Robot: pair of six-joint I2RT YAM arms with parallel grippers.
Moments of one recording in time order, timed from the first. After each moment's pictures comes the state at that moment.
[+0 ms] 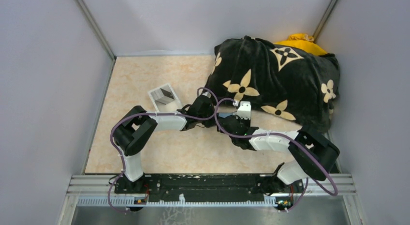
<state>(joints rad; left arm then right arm) -0.81 1.87 0.99 0.18 0.08 -0.98 0.88 1.42 0.57 -0.04 0.92 0.63</state>
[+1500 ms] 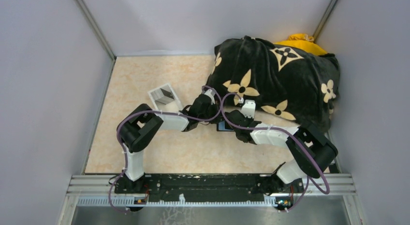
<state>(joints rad) -0.81 1.94 0.99 0.45 0.16 -0.87 0.74 1.46 0.61 -0.16 0.69 0.70</state>
